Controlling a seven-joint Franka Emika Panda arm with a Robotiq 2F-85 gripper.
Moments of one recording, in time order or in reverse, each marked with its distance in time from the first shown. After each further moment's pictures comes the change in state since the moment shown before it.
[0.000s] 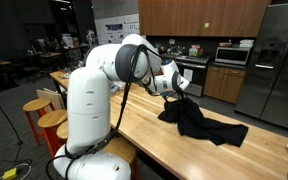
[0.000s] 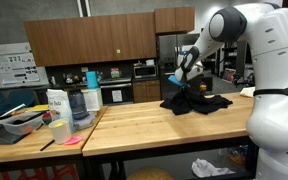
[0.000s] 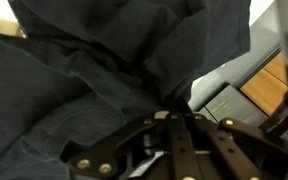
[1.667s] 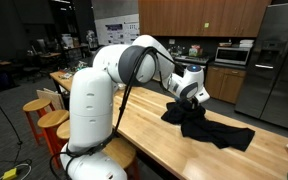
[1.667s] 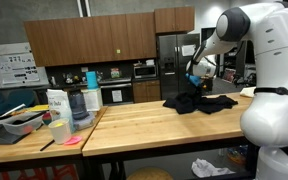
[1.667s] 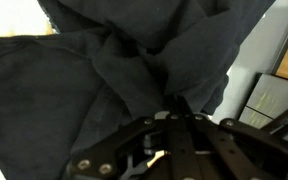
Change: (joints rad) arm -0.246 -0.002 0.085 -0.032 0.592 -0.032 -0.337
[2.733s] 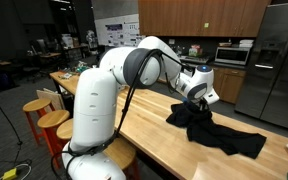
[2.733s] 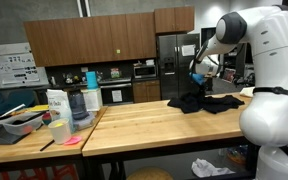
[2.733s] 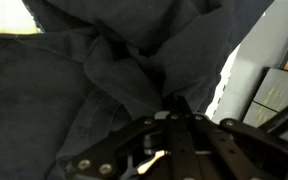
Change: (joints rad) arm -0.055 0.047 -0.013 0.080 0.025 -0.060 -0.059
